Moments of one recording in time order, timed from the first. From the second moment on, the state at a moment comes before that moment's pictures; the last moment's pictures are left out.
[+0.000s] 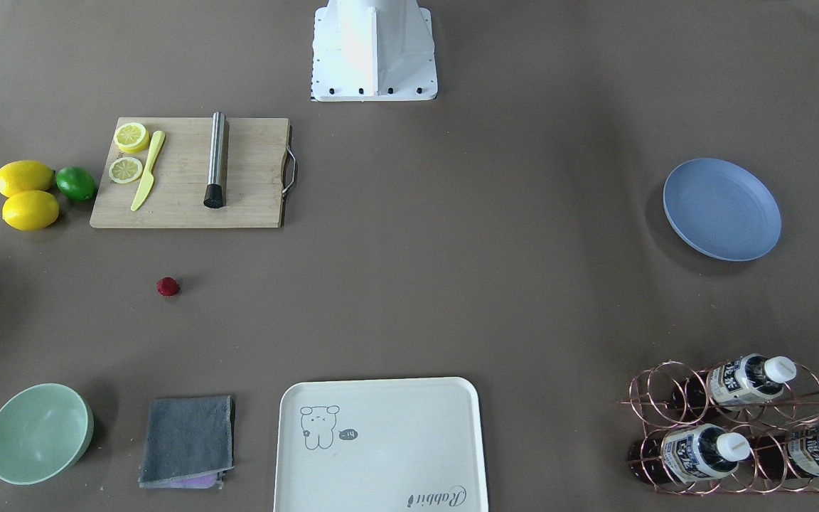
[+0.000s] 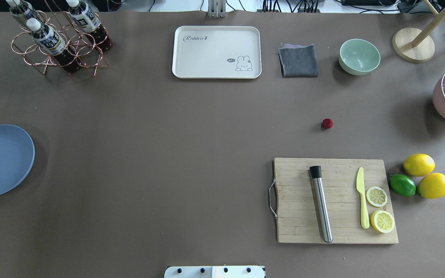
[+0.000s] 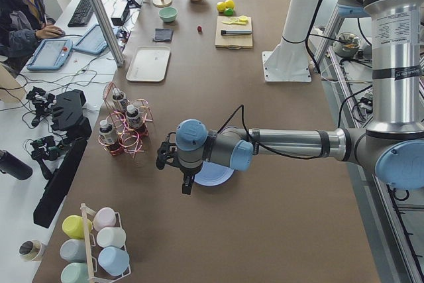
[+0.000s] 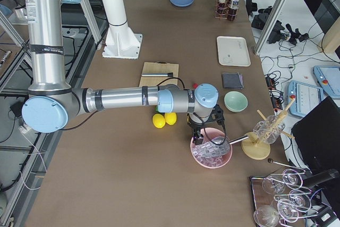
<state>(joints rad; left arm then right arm) -1.48 -1.45 -1.68 -1.83 -2.41 -0.13 1.47 -1.55 1.66 -1.64 2.36 -0.17</state>
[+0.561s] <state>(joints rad) -1.32 -1.46 -1.46 -2.22 -2.39 -0.41 1.47 -1.55 1.66 -1.64 2.42 -0.16</state>
